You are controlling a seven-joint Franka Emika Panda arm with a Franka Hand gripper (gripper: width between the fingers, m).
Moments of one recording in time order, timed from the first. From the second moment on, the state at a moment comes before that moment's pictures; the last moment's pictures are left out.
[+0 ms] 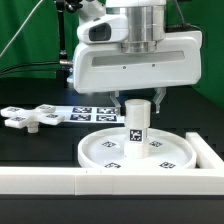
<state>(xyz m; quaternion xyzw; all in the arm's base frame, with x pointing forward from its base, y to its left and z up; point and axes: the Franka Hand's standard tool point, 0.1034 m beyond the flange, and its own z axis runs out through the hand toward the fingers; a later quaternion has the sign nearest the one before) 0.564 0.036 0.077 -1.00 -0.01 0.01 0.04</state>
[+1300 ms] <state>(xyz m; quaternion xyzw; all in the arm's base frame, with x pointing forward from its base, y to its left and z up) 0.562 0.041 0.075 -0.89 0.46 0.04 0.06</state>
